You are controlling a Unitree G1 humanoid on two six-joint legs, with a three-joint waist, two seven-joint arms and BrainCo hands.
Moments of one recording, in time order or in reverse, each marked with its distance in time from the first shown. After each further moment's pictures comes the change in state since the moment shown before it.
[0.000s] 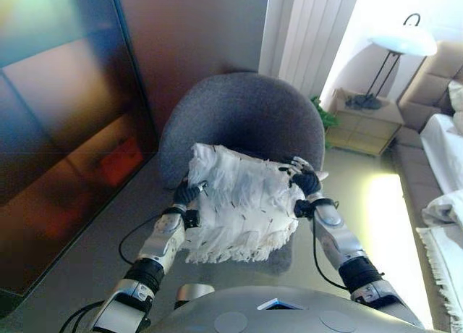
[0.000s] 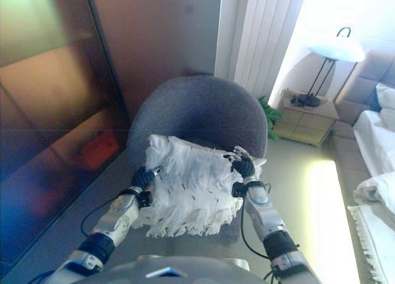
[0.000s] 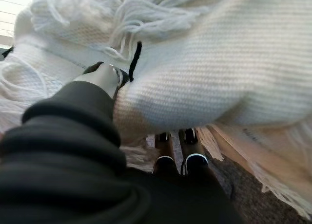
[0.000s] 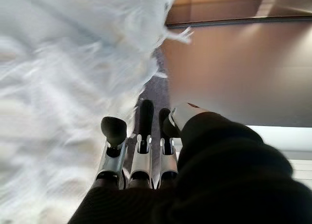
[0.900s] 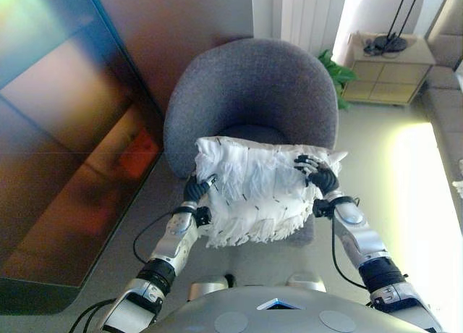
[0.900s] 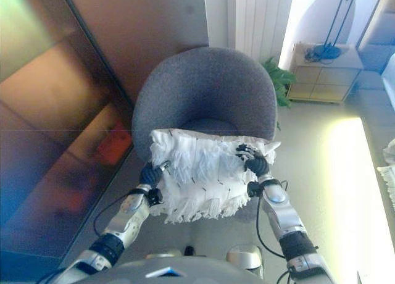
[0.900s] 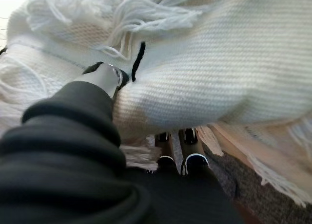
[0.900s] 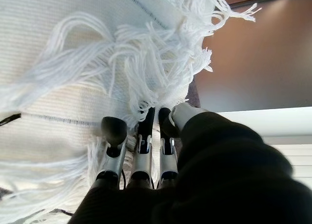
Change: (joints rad) left arm -0.023 -0.046 -0.092 0.018 -0.061 -0.126 0.091; right arm -0.010 -0.098 -0.041 -0.044 -0.031 0.042 0.072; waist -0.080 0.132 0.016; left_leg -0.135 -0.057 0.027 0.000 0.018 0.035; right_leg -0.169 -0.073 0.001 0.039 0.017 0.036
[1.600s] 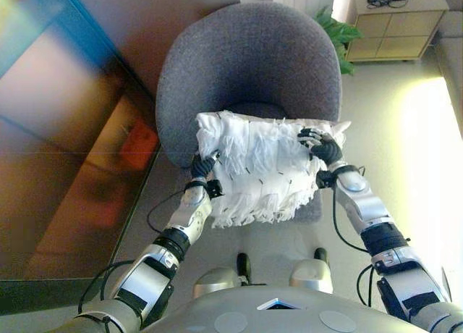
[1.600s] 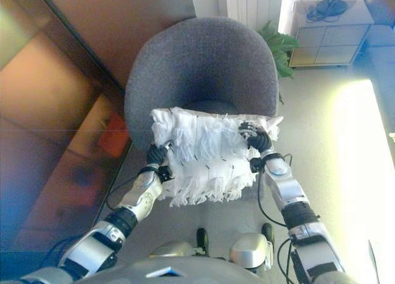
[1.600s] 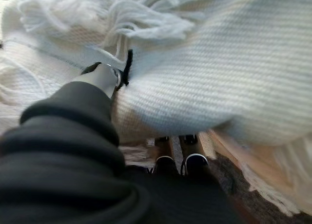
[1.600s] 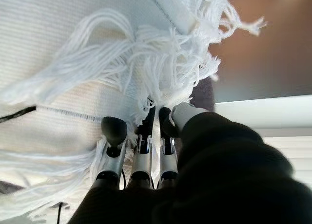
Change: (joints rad) left arm -0.290 -0.051 -0.054 0.137 -0.205 0.051 0.185; right arm -0.302 -0.063 0.028 0.151 0.066 0.097 -0.026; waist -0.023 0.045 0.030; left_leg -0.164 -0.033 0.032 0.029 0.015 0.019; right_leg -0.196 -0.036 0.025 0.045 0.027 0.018
